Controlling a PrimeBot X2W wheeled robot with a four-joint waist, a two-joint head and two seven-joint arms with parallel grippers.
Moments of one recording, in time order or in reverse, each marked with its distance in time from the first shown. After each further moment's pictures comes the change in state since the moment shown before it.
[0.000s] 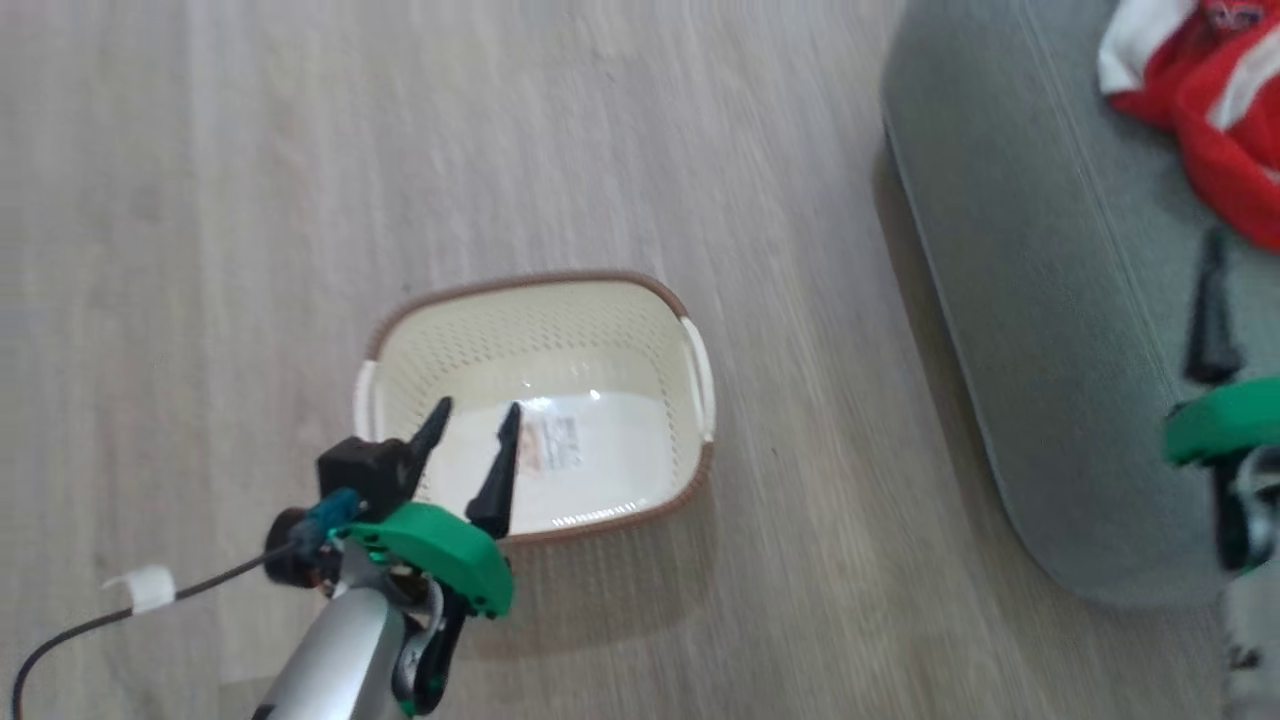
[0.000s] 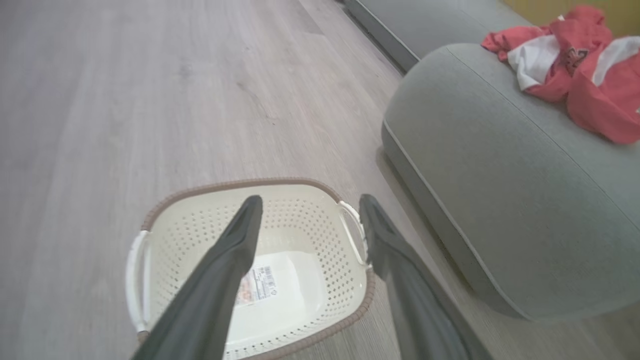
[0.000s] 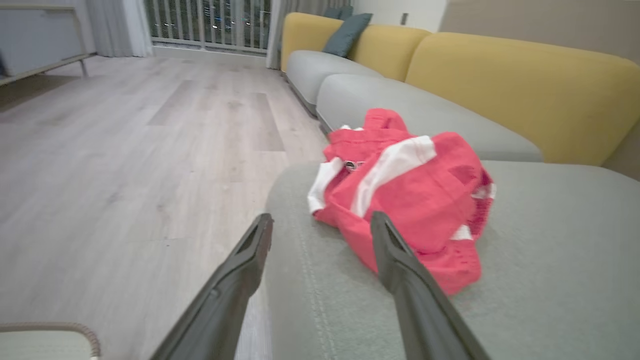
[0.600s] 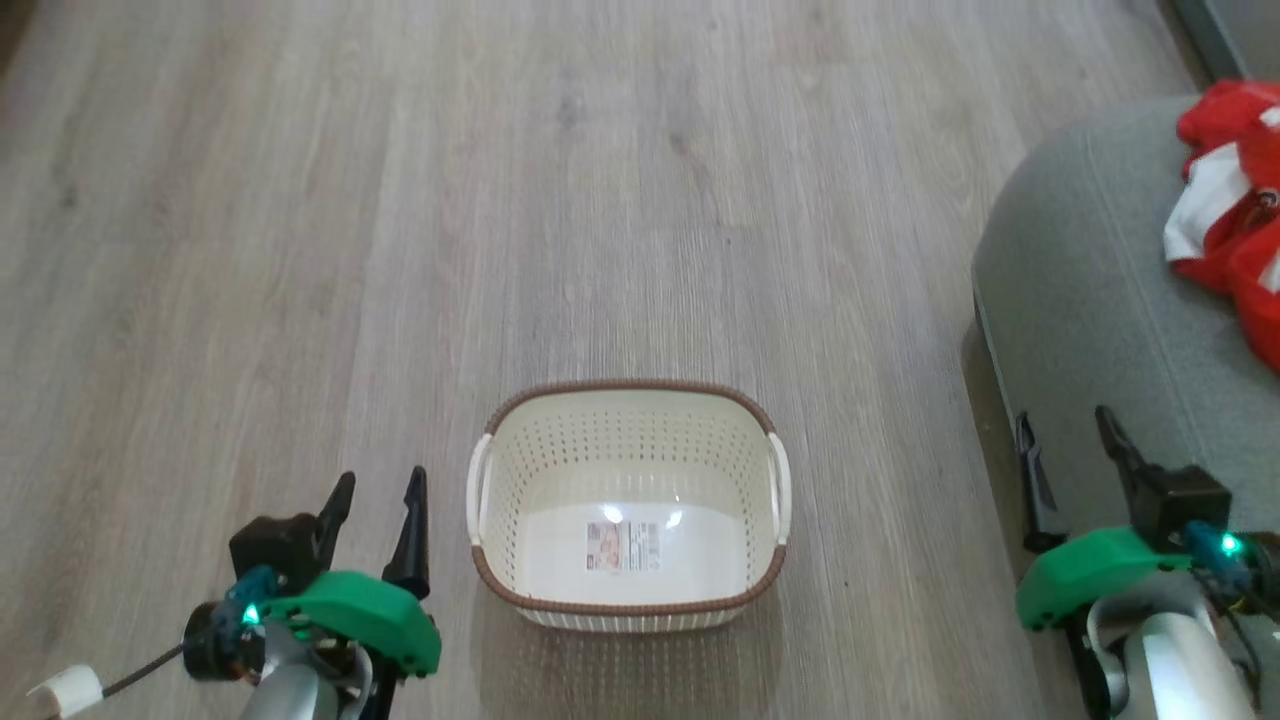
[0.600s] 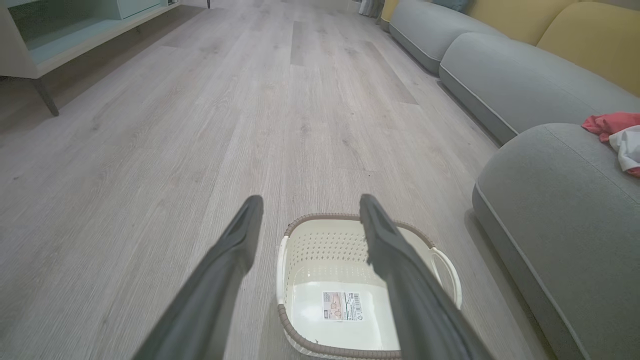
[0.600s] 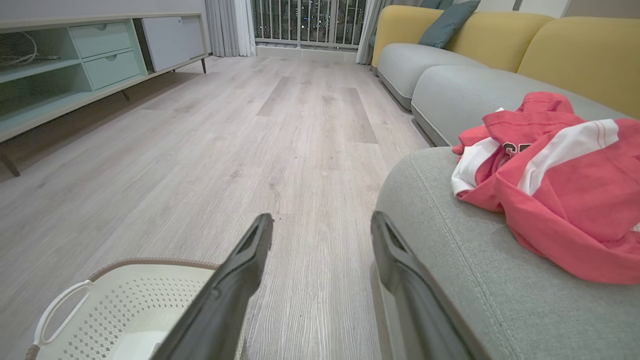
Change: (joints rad) left arm 0.148 -0.022 0.248 -0.021 0.114 -0.009 0.000; right arm 0.232 0.149 0.125 -0.012 -0.085 0.000 0.000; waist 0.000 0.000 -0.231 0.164
